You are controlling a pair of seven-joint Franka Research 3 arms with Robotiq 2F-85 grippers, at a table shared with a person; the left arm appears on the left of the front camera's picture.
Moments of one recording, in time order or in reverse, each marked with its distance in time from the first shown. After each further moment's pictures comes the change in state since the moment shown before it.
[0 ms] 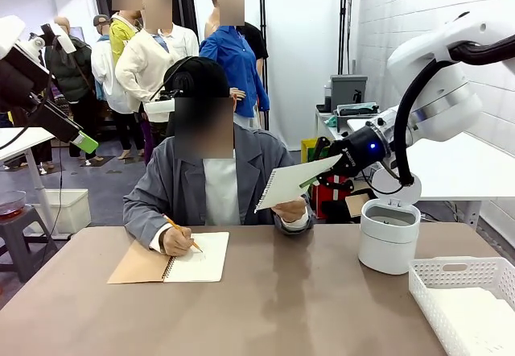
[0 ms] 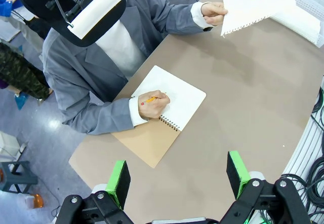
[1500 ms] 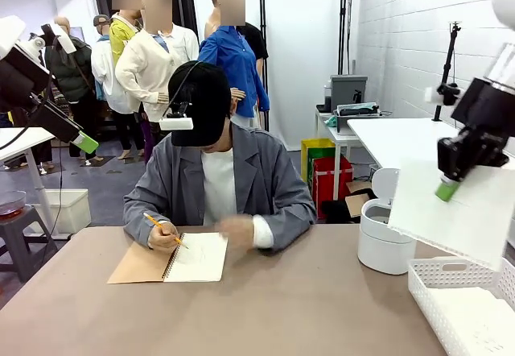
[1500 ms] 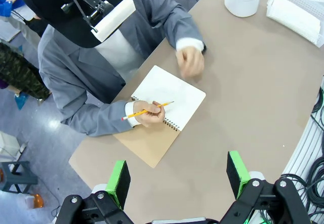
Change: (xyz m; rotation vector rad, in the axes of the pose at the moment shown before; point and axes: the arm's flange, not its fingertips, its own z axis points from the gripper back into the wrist) left arm 0.000 0.000 0.000 0.000 0.000 0.000; right arm -0.193 -0.026 0.133 -0.792 -0.266 0.528
